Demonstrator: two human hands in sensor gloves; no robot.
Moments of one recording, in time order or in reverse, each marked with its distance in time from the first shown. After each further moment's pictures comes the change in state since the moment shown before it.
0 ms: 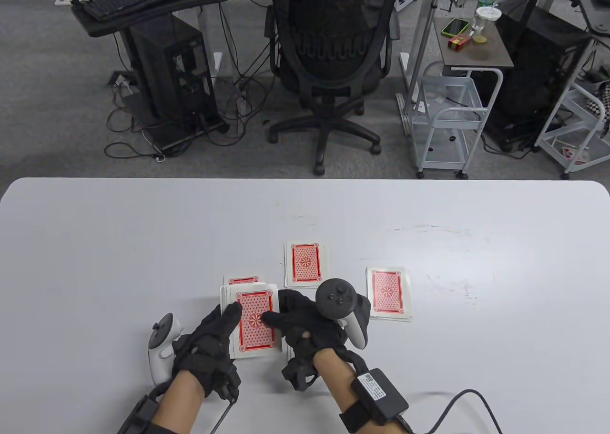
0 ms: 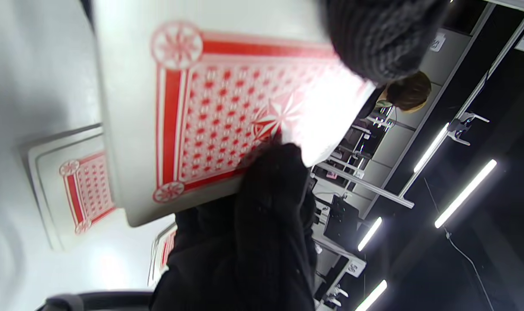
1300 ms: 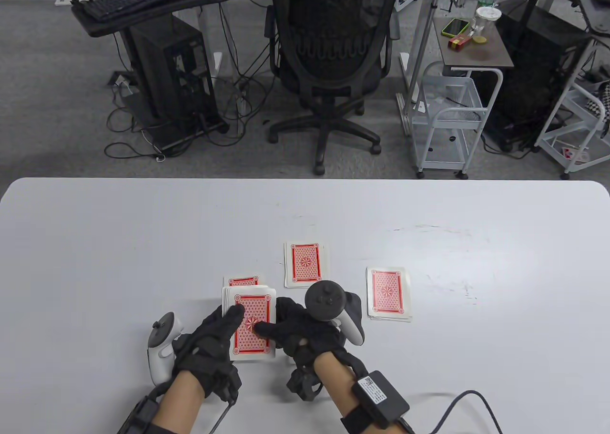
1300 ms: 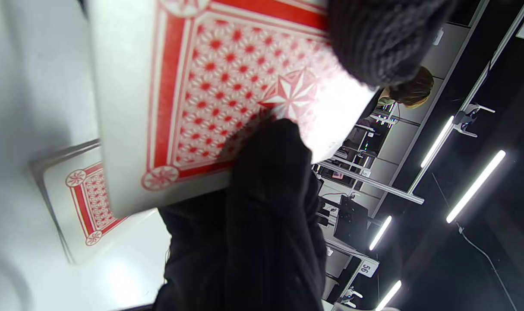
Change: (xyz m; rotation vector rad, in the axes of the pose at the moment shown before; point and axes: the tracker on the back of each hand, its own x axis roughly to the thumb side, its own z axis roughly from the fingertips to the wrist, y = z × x) left_hand -0.002 0.004 -0.002 0.041 0.000 -0.071; right_hand 0.002 0.018 0.001 0.103 -0.019 0.120
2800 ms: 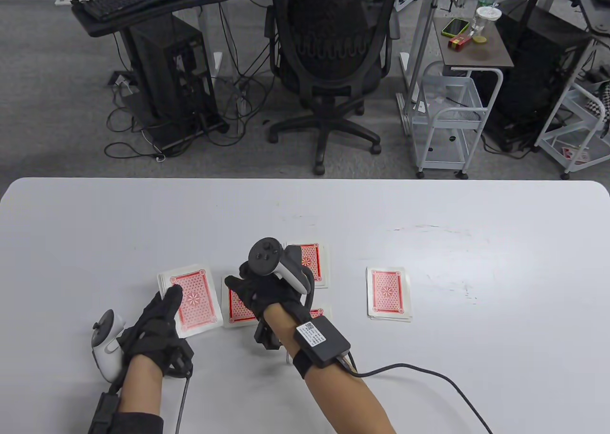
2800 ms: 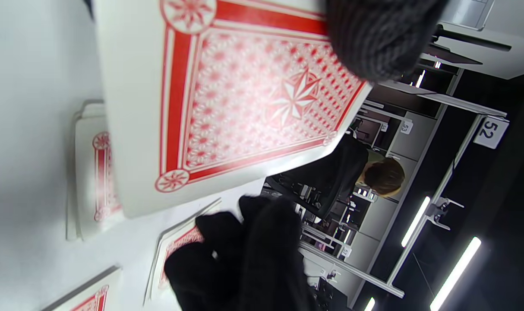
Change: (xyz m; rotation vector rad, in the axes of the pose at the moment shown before) left_hand 0.021 0.098 0.003 0.241 -0.044 0.105; right_hand 0.059 0.026 -0.094 0.104 0.015 0.301
